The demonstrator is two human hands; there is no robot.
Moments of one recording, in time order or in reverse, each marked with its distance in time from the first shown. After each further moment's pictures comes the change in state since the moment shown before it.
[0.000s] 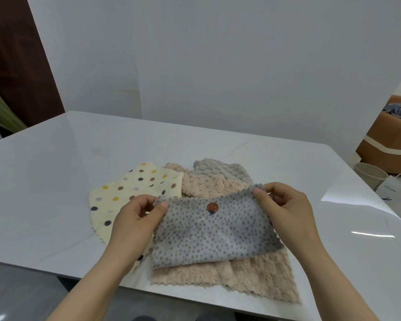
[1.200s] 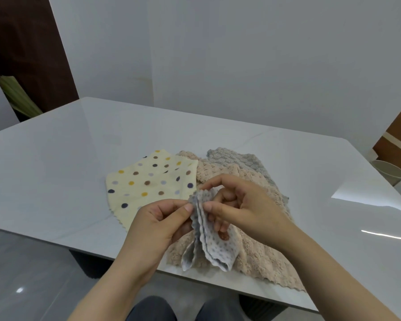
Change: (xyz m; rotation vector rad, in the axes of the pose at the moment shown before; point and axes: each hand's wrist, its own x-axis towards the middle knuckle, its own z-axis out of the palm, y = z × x) left_hand -0.044 0.018 -0.001 -0.479 -0.212 -0.117; right_hand -0.019 -0.042 0.048 0.078 -0.705 -0.150
